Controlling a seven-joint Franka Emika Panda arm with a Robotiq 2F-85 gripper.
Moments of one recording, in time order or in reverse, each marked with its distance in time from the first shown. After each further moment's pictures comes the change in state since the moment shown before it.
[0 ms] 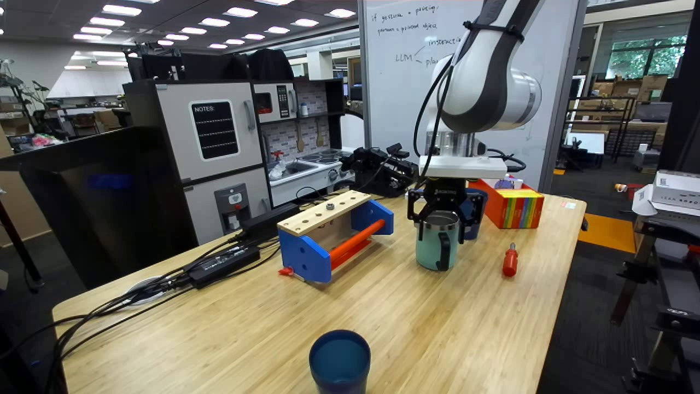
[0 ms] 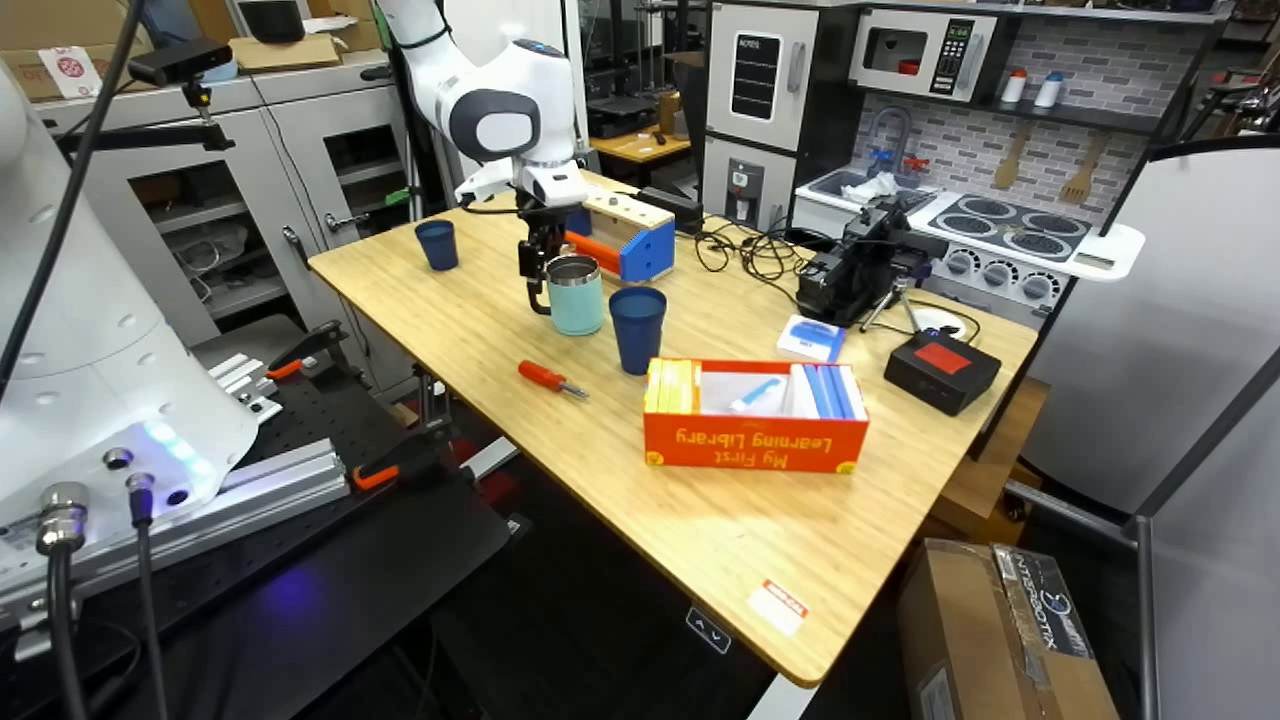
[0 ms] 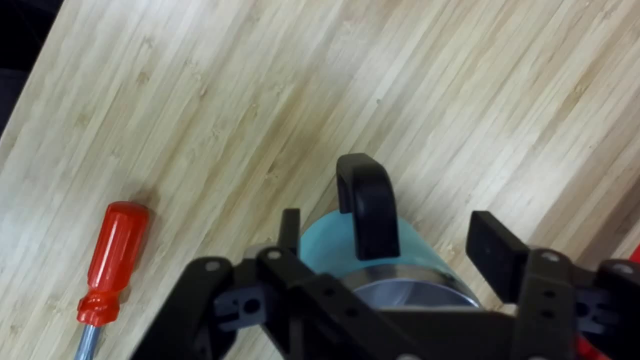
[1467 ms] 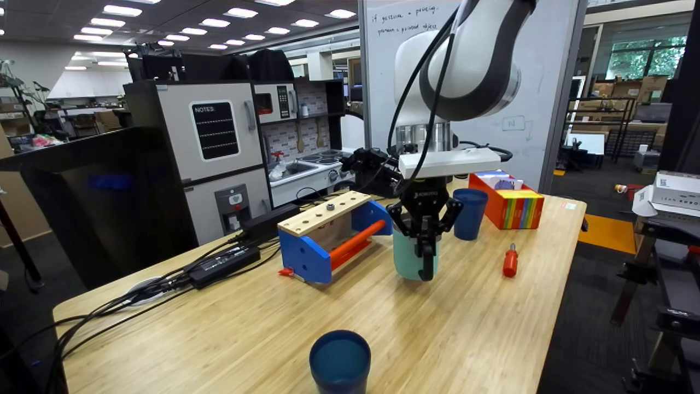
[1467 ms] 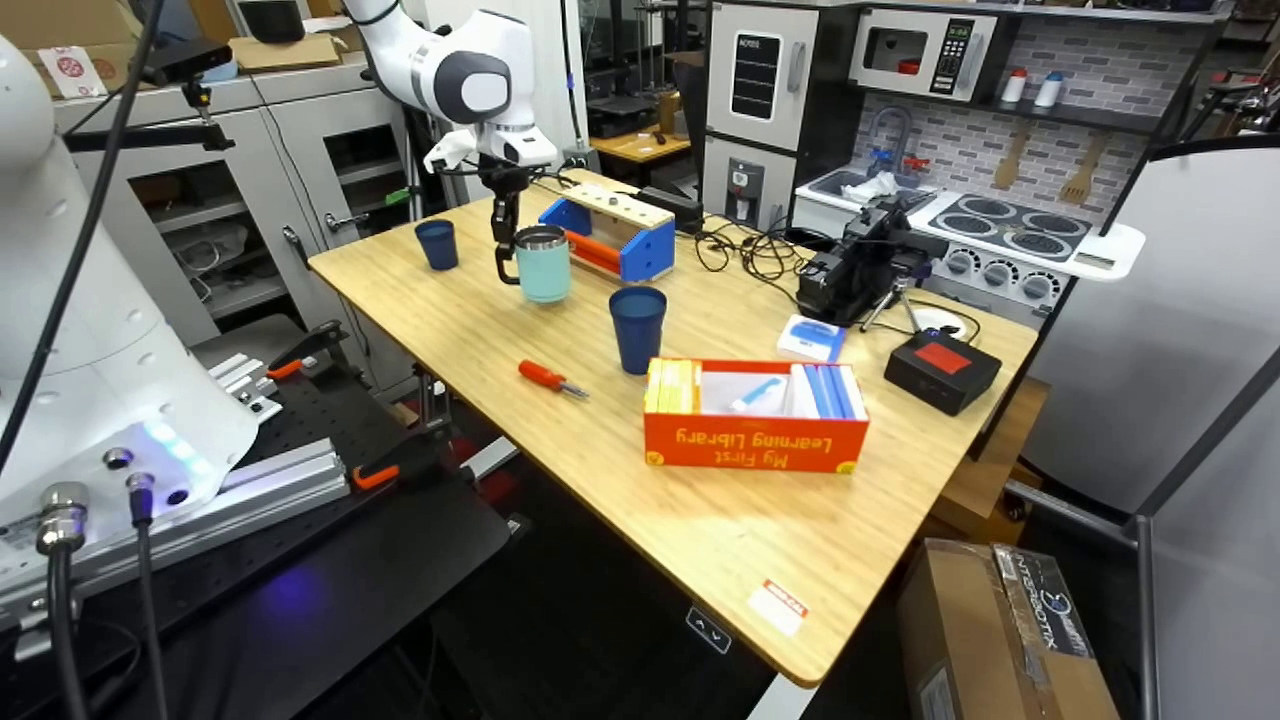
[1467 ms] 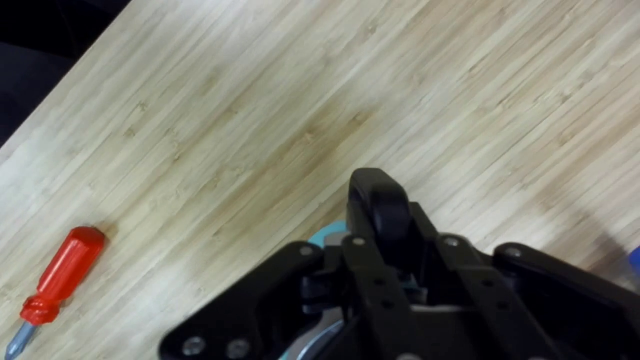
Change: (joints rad) arm 0.139 -0.028 0.013 0.079 -0.154 -0.165 0.040
